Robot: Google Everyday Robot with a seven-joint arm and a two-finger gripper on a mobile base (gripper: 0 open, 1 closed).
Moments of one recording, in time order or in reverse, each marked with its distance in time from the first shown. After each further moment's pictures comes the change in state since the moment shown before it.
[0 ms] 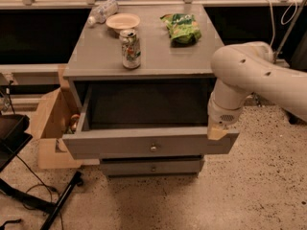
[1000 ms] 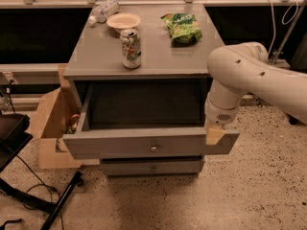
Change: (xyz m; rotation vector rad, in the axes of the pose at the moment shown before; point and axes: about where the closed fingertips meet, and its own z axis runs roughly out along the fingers) arm 0.001 -0.003 0.004 -0.002 0.010 0.001
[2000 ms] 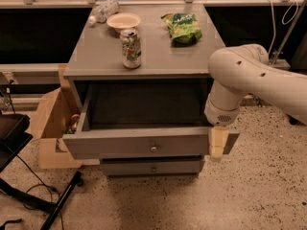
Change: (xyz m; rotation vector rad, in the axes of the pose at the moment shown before) arm 0.000 0.001 0.004 -0.009 -0.010 -0.001
